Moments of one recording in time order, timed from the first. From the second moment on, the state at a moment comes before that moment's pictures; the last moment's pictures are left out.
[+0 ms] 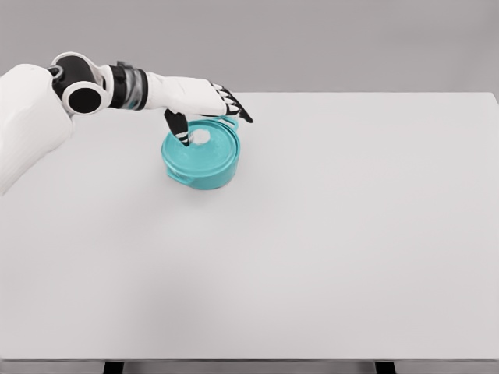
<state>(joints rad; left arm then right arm) -1.14 0.44 -1.01 -1.03 -0.38 -0.61 -0.61 0.02 0.00 0.51 -0.10 0.16 -0.04 0.31</state>
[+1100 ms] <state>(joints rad) -1.10 0.60 -0.93 -1.00 -0.23 -0.61 -0.61 0.02 0.00 0.51 -0.10 0.16 -0.04 0.31</state>
